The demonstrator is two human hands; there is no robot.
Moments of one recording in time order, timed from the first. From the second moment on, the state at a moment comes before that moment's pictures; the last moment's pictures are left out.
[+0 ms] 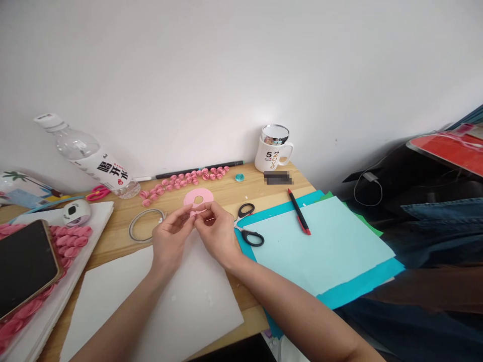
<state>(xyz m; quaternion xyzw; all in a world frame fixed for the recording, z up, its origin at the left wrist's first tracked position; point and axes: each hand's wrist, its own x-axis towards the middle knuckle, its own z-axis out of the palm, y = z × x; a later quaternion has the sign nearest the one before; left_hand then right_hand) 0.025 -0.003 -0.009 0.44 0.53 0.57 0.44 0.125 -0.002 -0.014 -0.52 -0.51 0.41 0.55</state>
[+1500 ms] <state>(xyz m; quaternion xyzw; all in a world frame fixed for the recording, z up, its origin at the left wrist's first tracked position) 0.014 -0.003 -0.008 0.57 0.54 0.53 0.33 0.127 0.000 -0.021 -0.53 -0.58 0.35 0.50</state>
